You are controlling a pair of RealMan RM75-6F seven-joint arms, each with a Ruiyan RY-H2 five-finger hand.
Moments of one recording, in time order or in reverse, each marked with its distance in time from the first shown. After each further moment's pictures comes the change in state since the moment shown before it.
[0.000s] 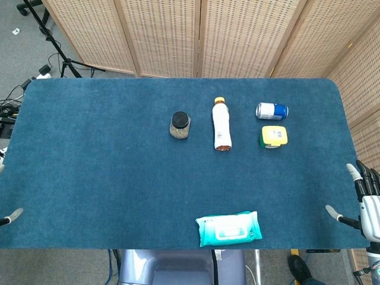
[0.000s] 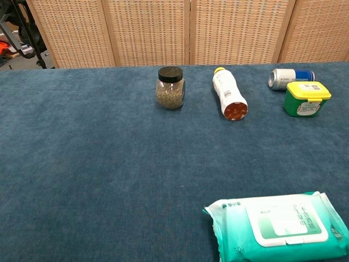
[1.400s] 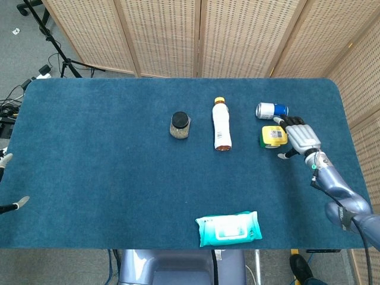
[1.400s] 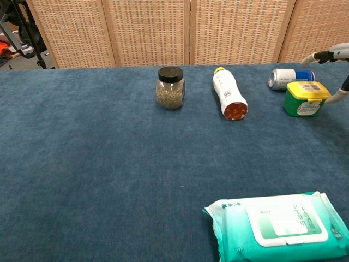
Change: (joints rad) left arm -0.085 -0.051 -0.057 0.046 -0.106 -0.135 0.051; right arm 0.712 -0.203 0.122 0.524 0.229 -1.047 0.012
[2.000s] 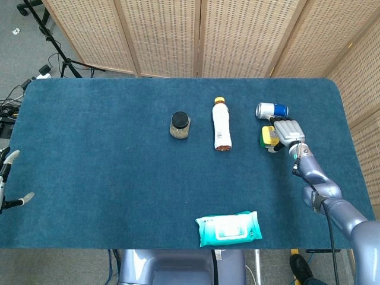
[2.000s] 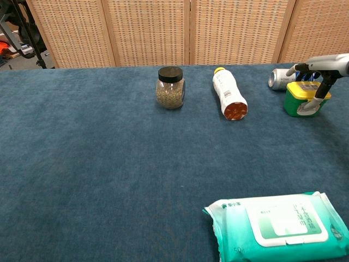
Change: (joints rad) left arm -0.038 -0.034 -0.010 0.052 -0.014 -0.049 -0.009; right arm 0.114 -0.237 -0.001 0.327 0.069 -0.110 -0.029
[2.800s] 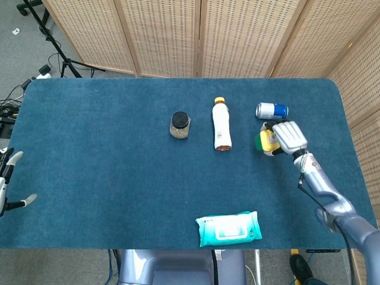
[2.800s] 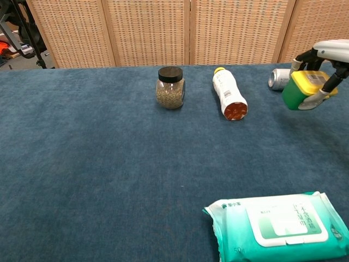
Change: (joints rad) left arm 0.006 0.018 0.020 -0.024 0.041 0.025 -0.034; right arm -0.124 0.094 -0.131 -0.159 -0.258 0.472 0.220
